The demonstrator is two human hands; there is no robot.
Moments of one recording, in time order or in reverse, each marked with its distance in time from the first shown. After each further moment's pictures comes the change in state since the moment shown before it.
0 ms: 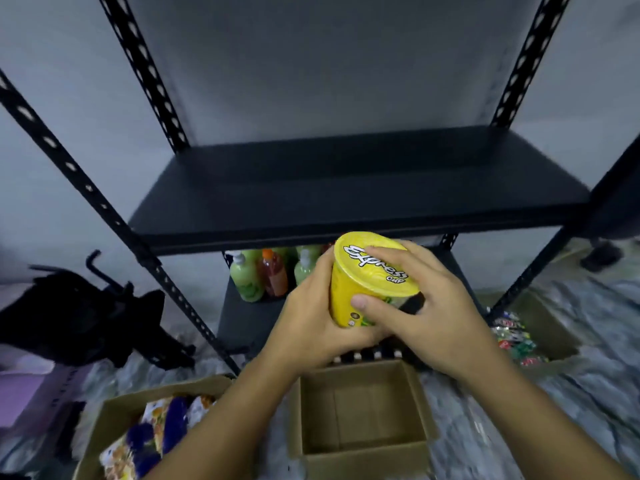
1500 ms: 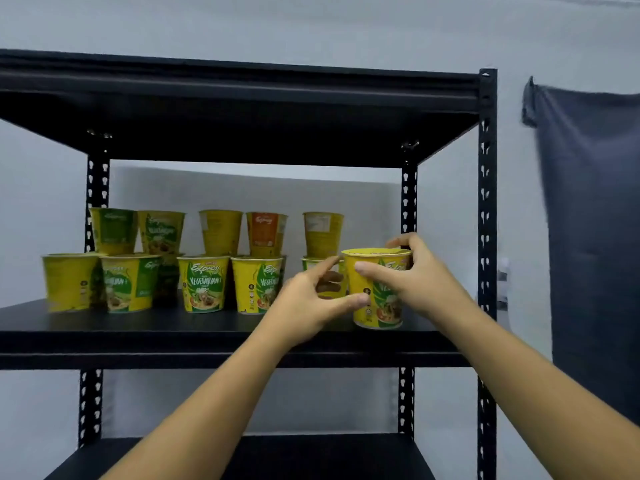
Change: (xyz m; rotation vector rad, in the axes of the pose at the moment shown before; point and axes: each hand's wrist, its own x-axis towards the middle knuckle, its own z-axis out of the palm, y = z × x) left_hand 0.323 0.367 -0.024 0.037 0.200 0.467; right_hand 0.236 -0.188 -0.396 -0.091 0.342 -0.261
